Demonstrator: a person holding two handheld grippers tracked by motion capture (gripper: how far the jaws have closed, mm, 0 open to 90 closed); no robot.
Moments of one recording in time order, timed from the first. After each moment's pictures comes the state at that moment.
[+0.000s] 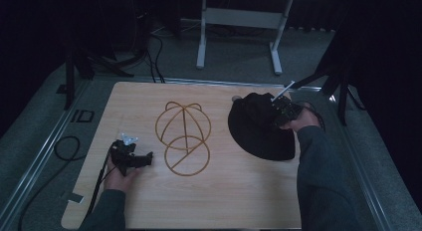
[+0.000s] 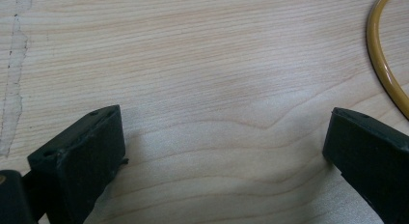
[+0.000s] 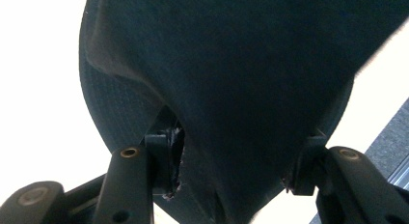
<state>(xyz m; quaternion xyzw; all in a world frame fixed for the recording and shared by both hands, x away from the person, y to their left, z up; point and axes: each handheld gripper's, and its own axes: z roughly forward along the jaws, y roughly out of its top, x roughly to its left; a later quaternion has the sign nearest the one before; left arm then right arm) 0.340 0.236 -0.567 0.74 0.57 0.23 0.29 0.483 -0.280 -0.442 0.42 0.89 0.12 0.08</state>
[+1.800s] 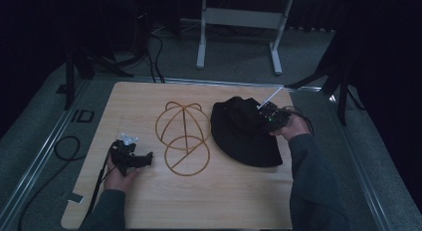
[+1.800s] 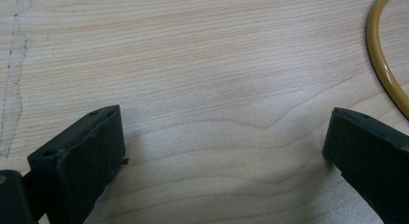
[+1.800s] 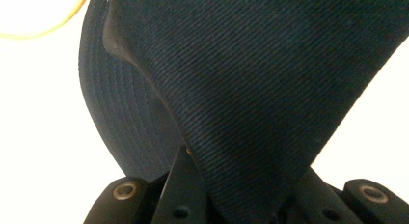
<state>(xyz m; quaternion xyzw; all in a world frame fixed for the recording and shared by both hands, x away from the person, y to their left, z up) 0.340 0.236 -0.567 0.74 0.57 0.23 0.29 0.447 -0.237 -0.434 0.34 0.92 0.16 0.06</state>
